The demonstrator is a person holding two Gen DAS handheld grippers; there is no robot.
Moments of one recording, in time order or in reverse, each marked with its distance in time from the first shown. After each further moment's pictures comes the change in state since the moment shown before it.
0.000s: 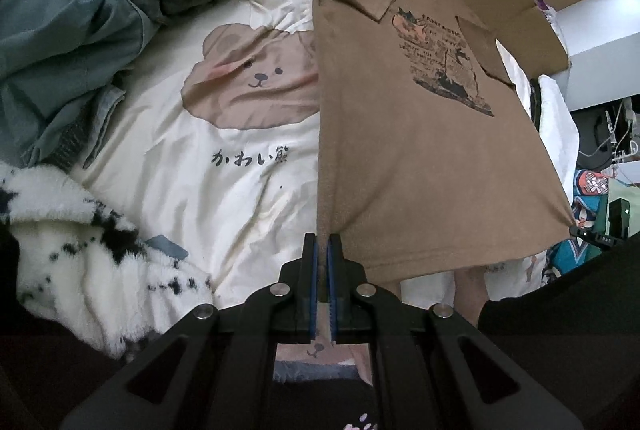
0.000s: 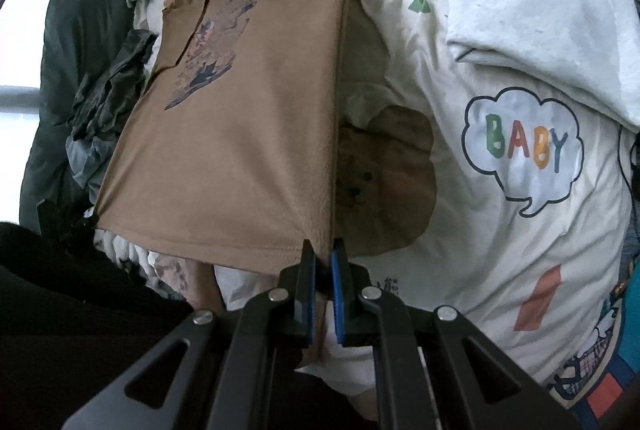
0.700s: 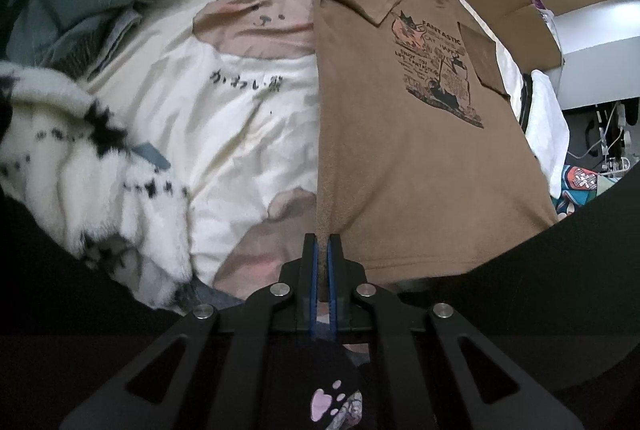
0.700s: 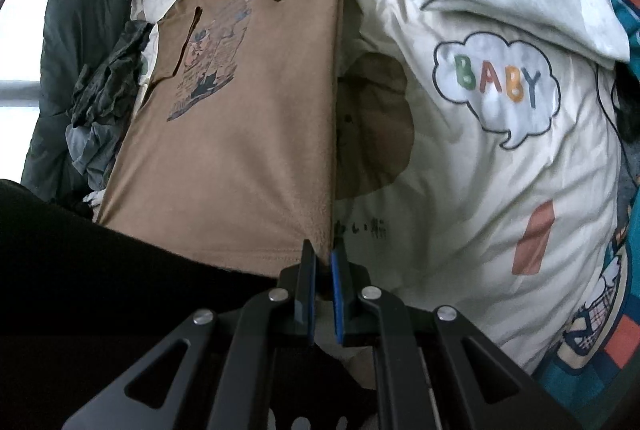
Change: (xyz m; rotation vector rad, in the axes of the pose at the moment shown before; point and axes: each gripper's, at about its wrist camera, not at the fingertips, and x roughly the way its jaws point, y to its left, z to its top) left arm -0.003 0.000 -0.075 -0.100 0.007 -0.044; right arm -0.014 -0.017 -0.062 0.043 0.020 -0.002
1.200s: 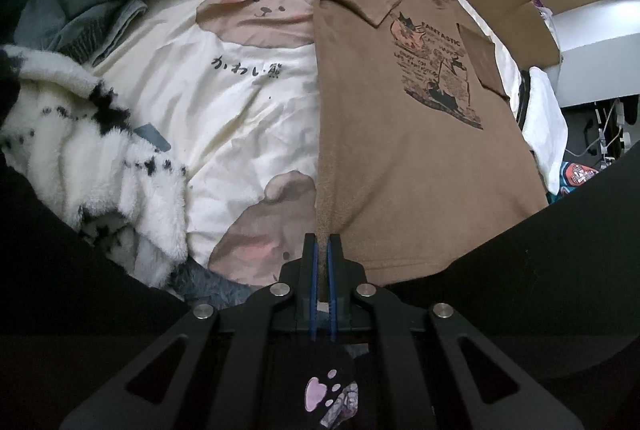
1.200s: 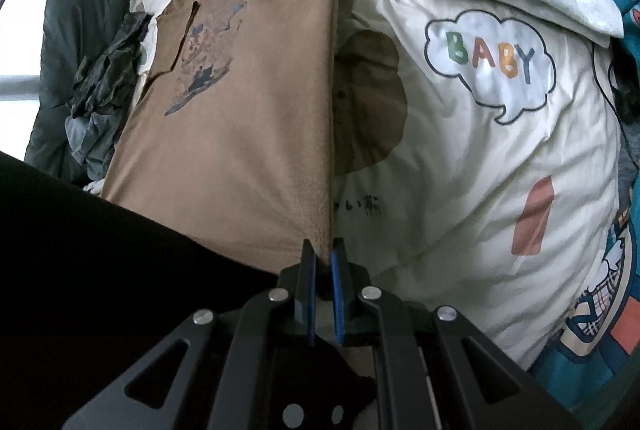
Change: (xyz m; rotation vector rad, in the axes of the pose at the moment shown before) left arm -0.004 -0.005 -0.023 -0.025 -0.006 -0.002; right arm 0.004 -0.011 -0.018 0.005 0.029 0.002
